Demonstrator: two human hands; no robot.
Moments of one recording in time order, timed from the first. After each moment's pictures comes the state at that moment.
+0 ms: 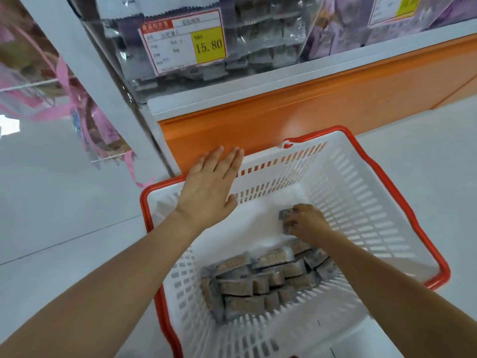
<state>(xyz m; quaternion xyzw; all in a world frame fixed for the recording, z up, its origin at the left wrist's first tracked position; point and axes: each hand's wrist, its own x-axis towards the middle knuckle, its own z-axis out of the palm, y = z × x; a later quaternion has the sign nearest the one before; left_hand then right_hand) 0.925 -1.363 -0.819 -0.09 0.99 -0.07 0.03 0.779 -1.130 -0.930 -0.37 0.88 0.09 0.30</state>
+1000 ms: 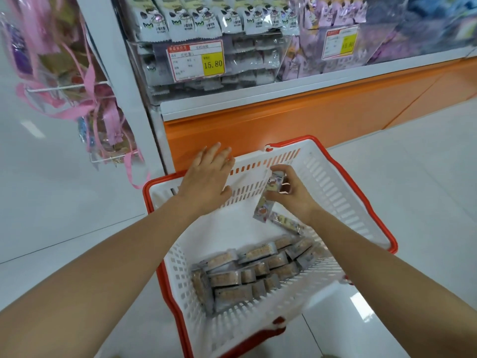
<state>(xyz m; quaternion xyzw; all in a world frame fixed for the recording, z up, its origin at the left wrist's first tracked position) 0.934 -1.350 -0.783 -0.08 1.00 0.04 0.00 0.812 -1.153 -0.814 -0.21 0.78 -0.51 0.29</state>
